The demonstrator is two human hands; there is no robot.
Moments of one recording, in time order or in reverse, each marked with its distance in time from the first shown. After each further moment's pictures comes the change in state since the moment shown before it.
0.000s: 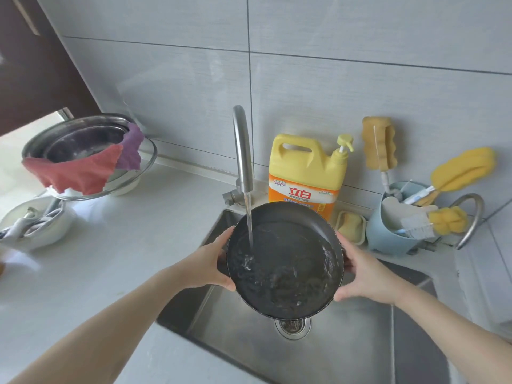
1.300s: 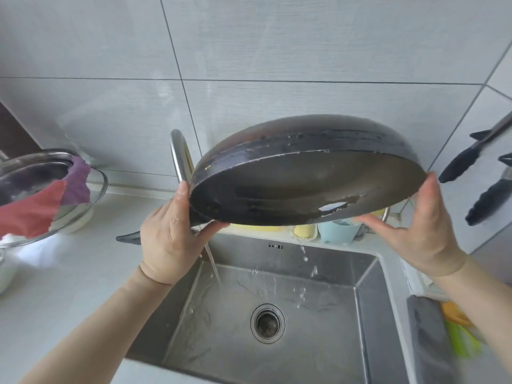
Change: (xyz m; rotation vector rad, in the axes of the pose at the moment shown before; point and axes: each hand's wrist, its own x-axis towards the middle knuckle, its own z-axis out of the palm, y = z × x) left_hand -0.012 0.134 -0.004 0.670 1.222 0.946; right_hand -0.105 -0.073 -0.099 -0.642 1.148 -0.790
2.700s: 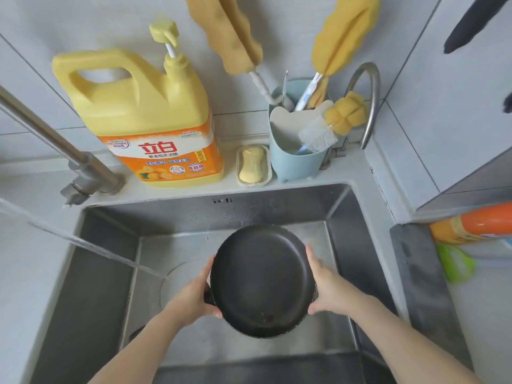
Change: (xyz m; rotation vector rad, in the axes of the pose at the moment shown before) left_hand -0.299 0.021 0.188 -0.640 -1.628 -0.797; right_hand -0.321 0.002 0.105 0.277 -1.363 1.277
